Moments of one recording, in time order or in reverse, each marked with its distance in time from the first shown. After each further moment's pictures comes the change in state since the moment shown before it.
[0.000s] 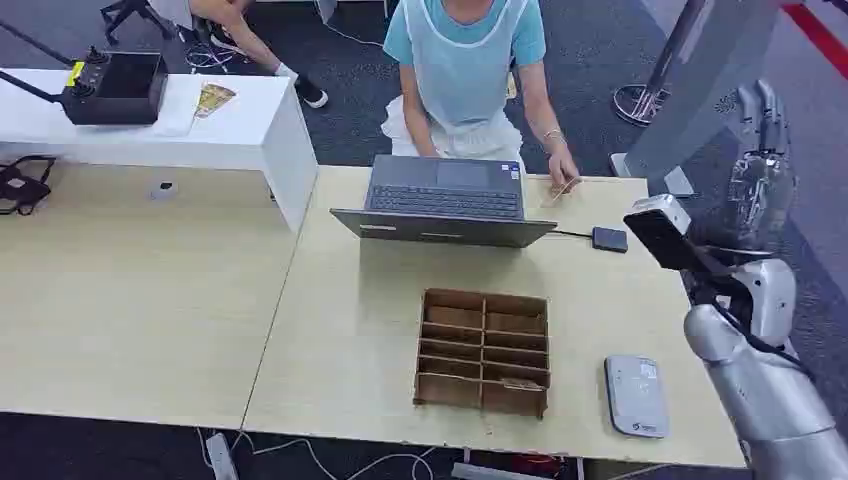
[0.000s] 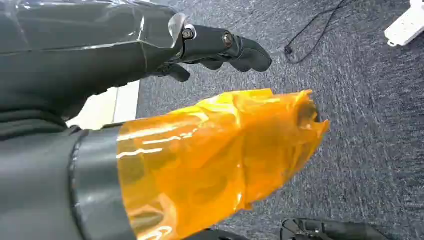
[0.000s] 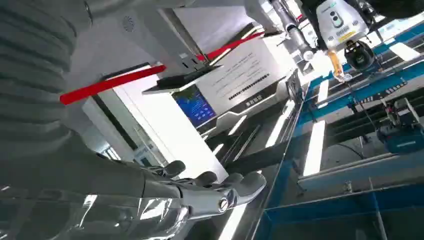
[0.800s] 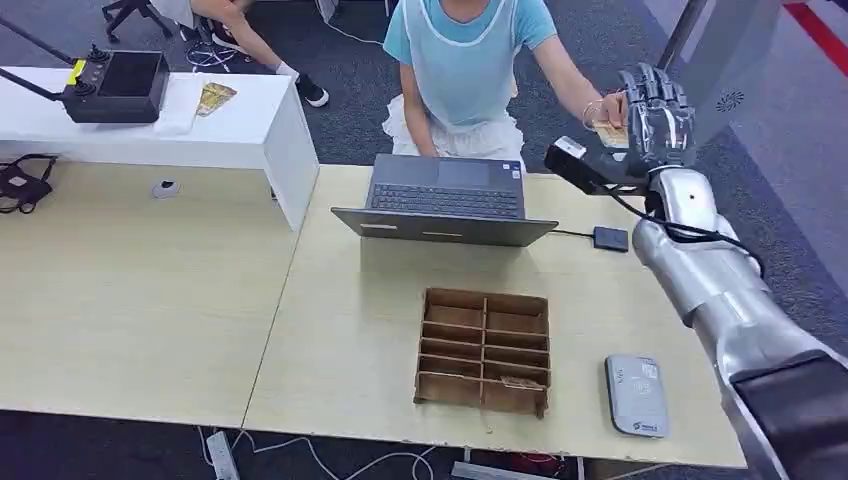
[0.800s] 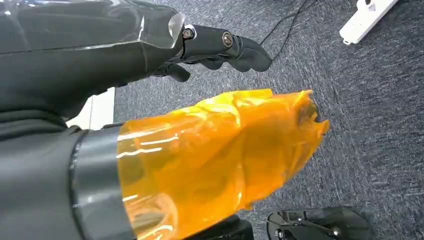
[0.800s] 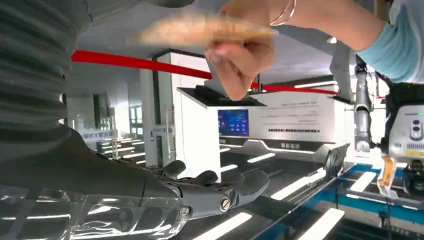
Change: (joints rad) left arm -0.003 0.001 -0.068 0.000 0.000 -0.028 -0.076; right arm -0.541 0.186 0.312 0.855 0.242 0.167 0.140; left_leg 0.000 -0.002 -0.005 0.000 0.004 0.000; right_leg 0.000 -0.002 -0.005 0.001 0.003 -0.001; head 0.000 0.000
